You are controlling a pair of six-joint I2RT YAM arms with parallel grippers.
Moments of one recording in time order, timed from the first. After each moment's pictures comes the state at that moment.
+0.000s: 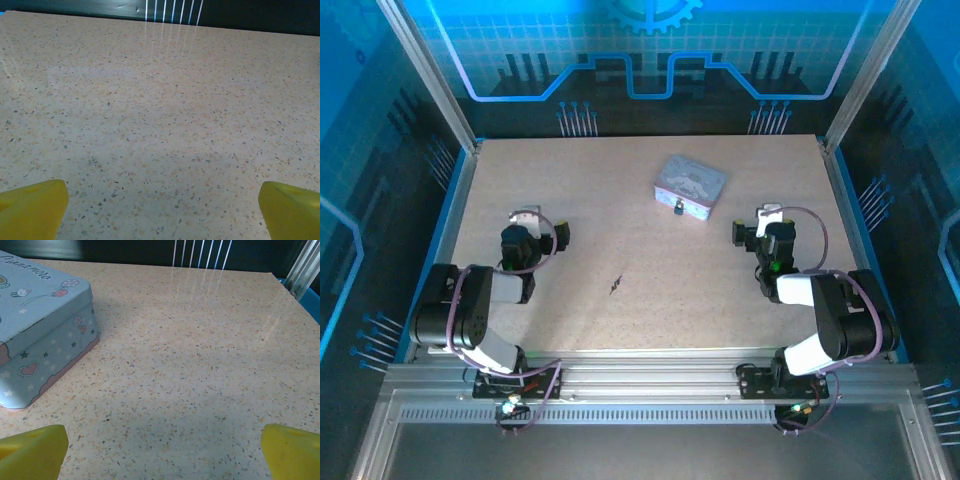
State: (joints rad) left arm 0.02 1.56 0.37 0.83 0.03 -0.11; right arm 0.09 1.49 0.39 0.72 0.19 -0.02
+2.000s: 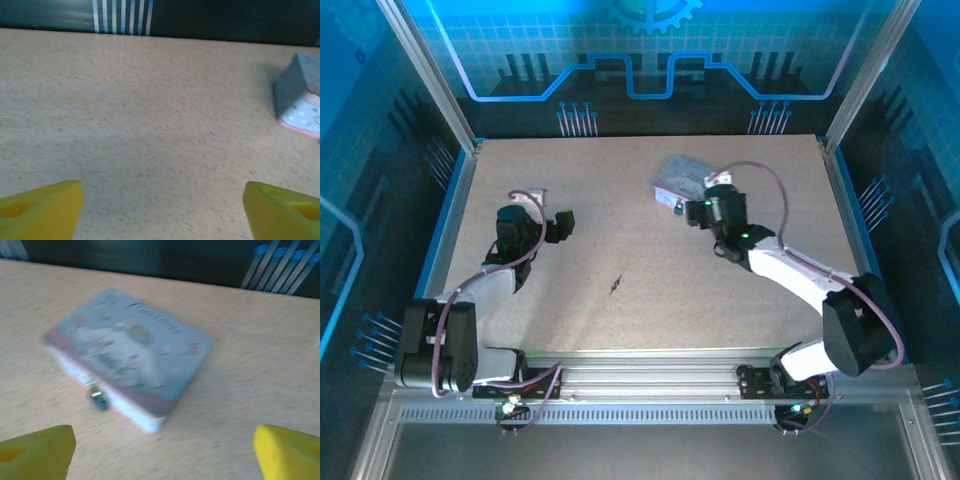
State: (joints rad) left arm -0.03 1.32 0.56 0.34 0.18 -0.14; right arm 0.53 1.46 0.94 -0.09 0.44 0.19
